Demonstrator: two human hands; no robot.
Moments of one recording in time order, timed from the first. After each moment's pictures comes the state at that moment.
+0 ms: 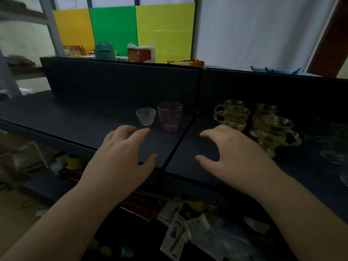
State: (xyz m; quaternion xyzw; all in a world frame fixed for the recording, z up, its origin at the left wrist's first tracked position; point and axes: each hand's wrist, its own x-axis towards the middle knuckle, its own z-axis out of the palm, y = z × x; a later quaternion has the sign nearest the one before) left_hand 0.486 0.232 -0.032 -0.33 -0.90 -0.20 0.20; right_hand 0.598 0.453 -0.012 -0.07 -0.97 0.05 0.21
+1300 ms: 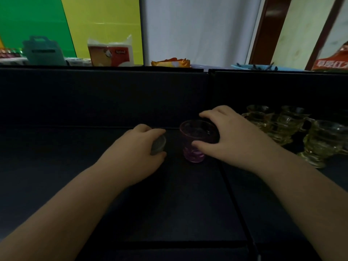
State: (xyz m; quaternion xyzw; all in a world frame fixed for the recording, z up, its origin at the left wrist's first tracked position) left_hand 0.236 0.279 -0.017 -0.52 -0.83 -0.19 0.05; right_hand 0.415 0.427 0.012 -0.24 -0.95 0.04 0.22
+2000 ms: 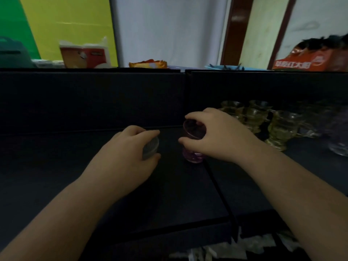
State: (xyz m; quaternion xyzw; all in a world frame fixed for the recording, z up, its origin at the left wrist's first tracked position) left_hand 0.259 0.261 -0.017 -0.57 -0.78 -0.23 0.07; right_hand 0.430 0.410 0.014 -0.31 -0.93 0.03 0.21
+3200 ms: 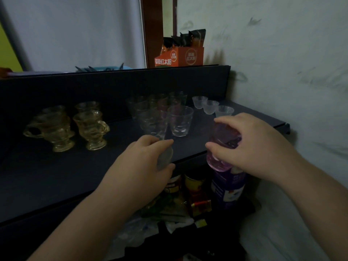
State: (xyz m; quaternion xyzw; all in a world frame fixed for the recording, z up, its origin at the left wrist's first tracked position) left_hand 0.708 0.461 -0.015 -0.71 -0.65 -0.25 0.01; right_hand 0.947 0.536 0.015 -0.47 -0.83 0.02 0.28
